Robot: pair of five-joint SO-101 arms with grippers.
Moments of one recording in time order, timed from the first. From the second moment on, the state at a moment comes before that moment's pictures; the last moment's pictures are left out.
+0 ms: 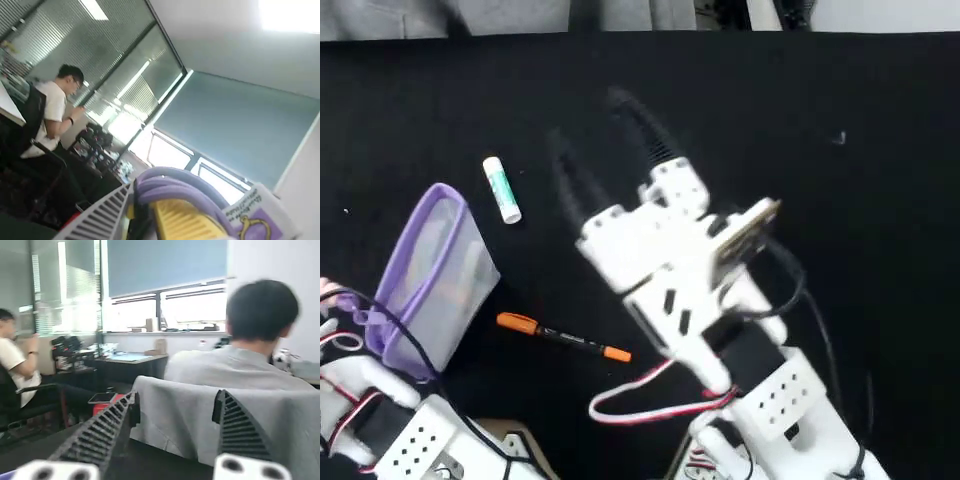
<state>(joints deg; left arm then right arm) -63.6 -103.9 93.9 -8.5 39.3 -35.2 -62.2 51.8 4.9 -3.8</state>
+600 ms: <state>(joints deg) -73.8 -103.9 94.8 -16.5 39.3 -37.8 -8.6 53.2 -14.8 -4.0</state>
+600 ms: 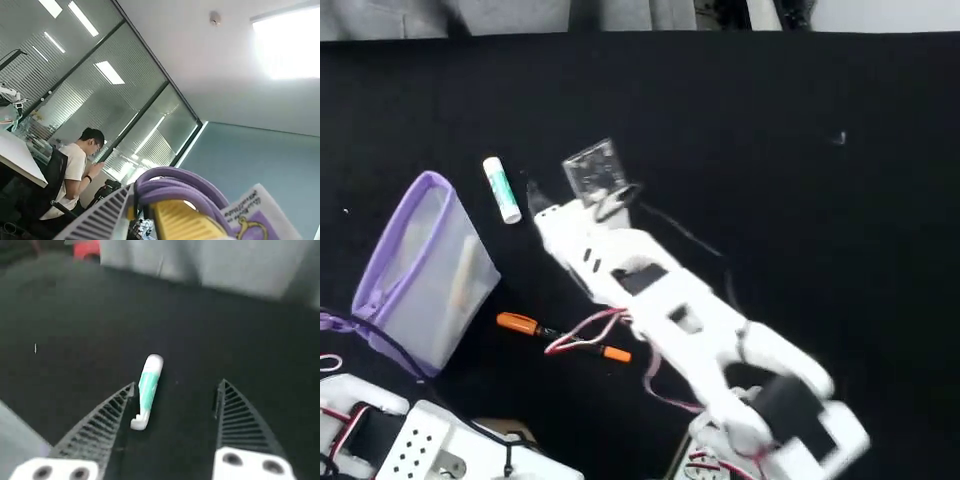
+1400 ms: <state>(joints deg) -73.8 -103.9 94.6 -16.5 42.8 -44.1 25.8 10.7 15.3 5.4</state>
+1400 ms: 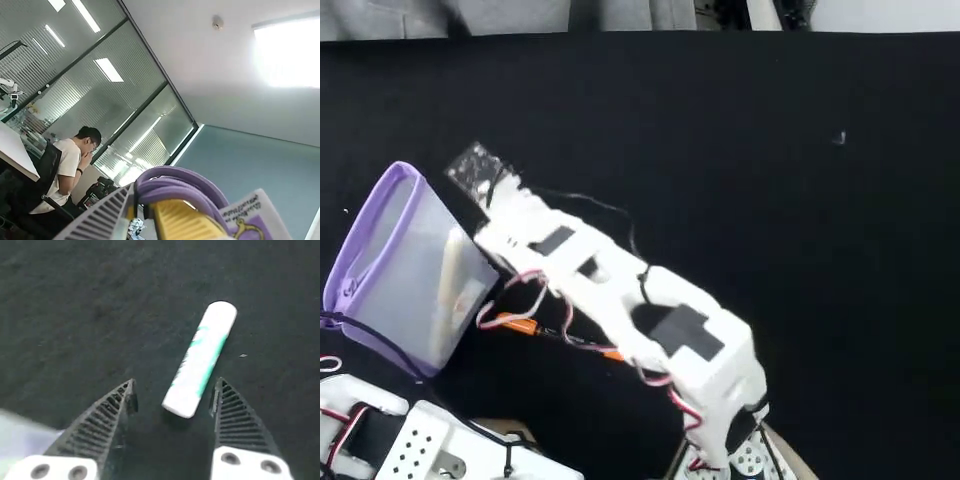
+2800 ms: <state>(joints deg) -73.8 -103.9 94.5 -16.5 43.2 -40.1 72.3 -75.8 72.0 5.7</state>
